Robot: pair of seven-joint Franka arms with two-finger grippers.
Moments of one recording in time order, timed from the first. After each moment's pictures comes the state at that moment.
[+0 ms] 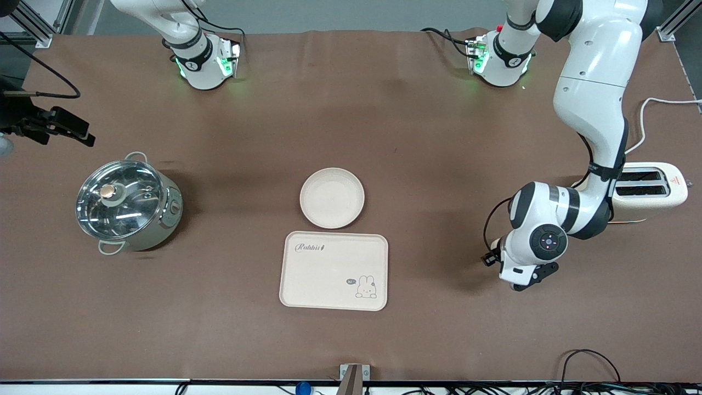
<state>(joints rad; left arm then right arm) -0.12 0.77 -0.10 -1.51 0.17 2.14 -0.79 0.08 -0.04 -0.10 -1.60 0.04 1.52 0.06</state>
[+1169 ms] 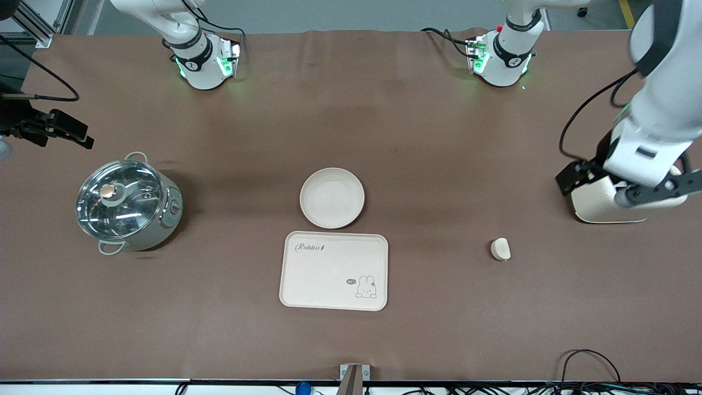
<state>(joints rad) -0.08 0.12 -0.11 -1.48 0.12 1.66 -0.35 0.08 -0.03 -0.11 -1.59 0.03 1.53 0.06</state>
